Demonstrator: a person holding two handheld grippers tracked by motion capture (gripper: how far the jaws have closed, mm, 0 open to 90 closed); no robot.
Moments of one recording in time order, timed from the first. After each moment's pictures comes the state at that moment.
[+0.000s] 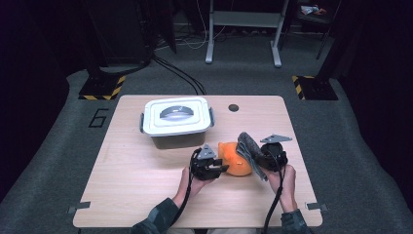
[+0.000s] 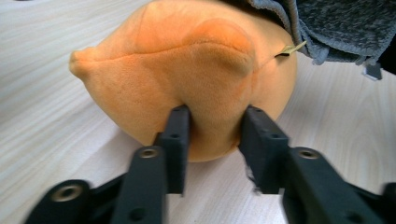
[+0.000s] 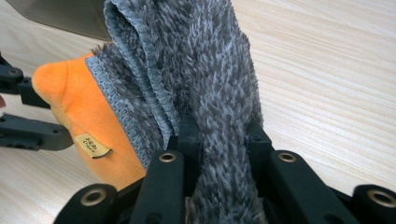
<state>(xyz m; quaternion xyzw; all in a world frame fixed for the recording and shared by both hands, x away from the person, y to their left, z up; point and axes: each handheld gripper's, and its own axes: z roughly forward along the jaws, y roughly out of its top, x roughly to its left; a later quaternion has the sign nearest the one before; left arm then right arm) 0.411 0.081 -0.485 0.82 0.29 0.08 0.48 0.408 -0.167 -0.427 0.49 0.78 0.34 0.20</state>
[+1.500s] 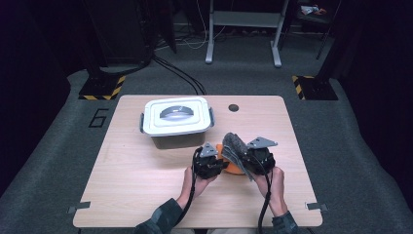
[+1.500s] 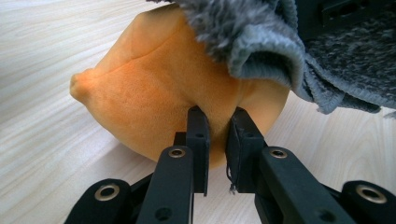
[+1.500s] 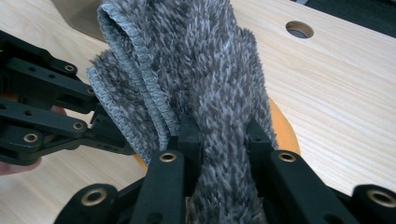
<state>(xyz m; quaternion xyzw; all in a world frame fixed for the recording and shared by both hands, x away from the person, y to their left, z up) 0.410 0.074 -0.478 0.81 0.33 0.08 0.48 0.390 -0.127 -0.417 0.43 0.80 0.36 0.24</state>
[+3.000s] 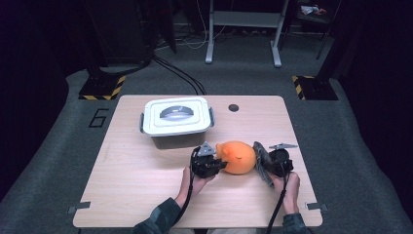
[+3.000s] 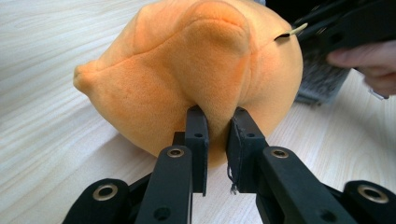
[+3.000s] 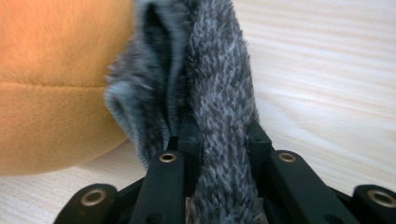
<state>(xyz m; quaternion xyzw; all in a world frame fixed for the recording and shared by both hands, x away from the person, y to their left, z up) 0.416 0.080 -0.484 0.81 0.33 0.07 0.48 0.422 -0.207 -0.486 0.57 0.75 0.30 0.18</state>
